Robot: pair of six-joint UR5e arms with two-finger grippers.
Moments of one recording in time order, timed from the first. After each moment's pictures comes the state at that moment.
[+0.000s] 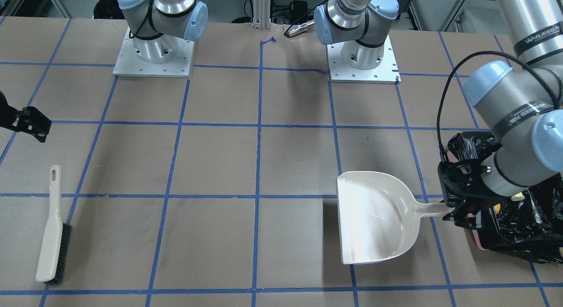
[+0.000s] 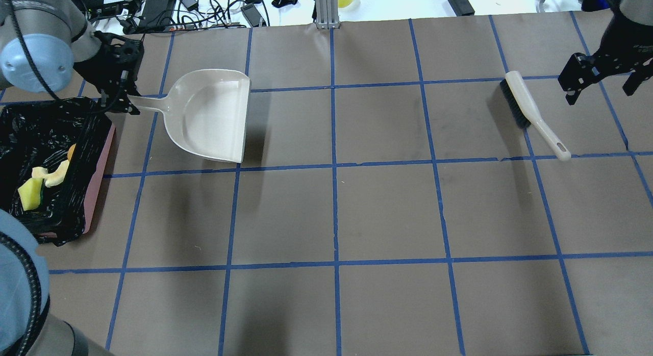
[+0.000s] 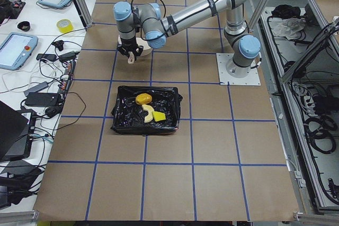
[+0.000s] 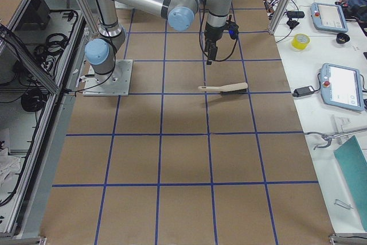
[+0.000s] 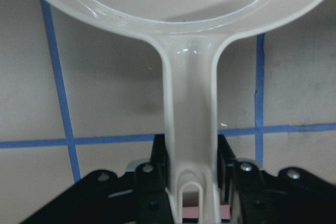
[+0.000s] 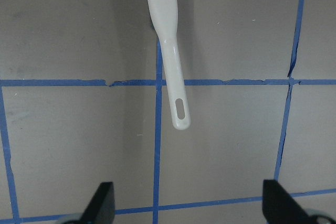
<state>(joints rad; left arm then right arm) -1.30 -1.99 -1.51 -1.21 1.57 1.89 1.24 -1.43 1.57 -1.68 -1.76 -0.35</state>
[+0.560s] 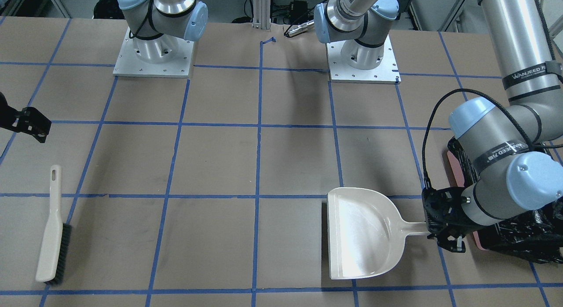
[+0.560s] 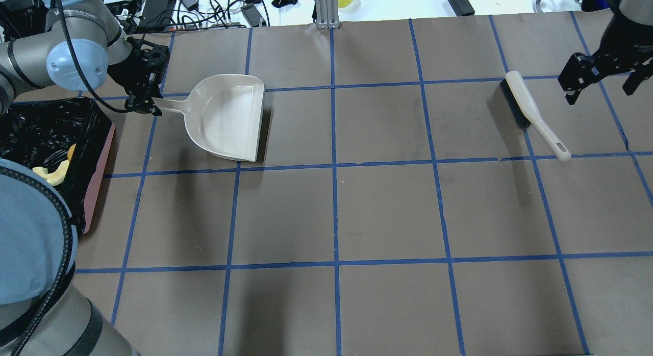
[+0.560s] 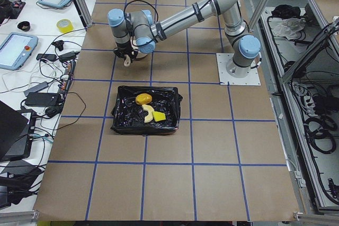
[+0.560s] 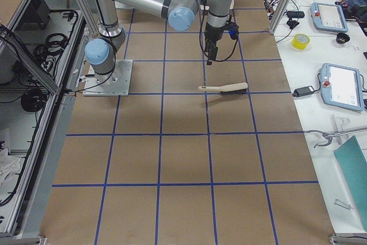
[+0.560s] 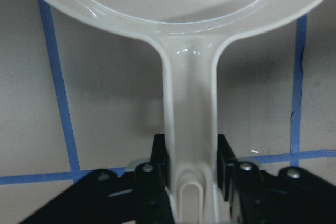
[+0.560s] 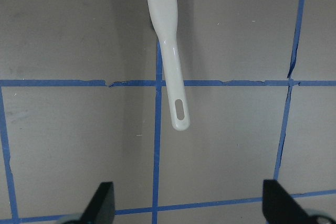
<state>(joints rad) -1.32 -2.10 -1.46 -1.19 1.57 1.88 1.24 -1.43 1.57 -1.68 -1.76 -0.35</state>
